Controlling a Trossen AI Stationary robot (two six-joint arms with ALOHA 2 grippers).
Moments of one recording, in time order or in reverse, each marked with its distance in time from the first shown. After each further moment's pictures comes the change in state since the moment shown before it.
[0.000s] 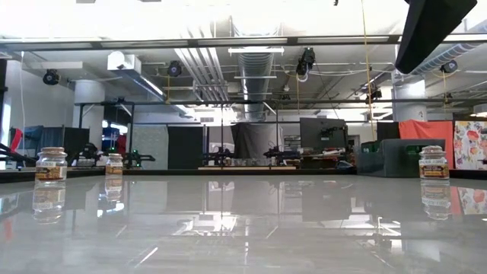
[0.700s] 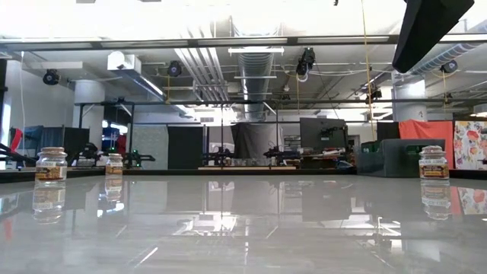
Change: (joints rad) left arm 0.000 -0.003 0.139 -0.165 0.000 0.003; right arm -0.002 0.000 0.000 0.008 0.001 0.000
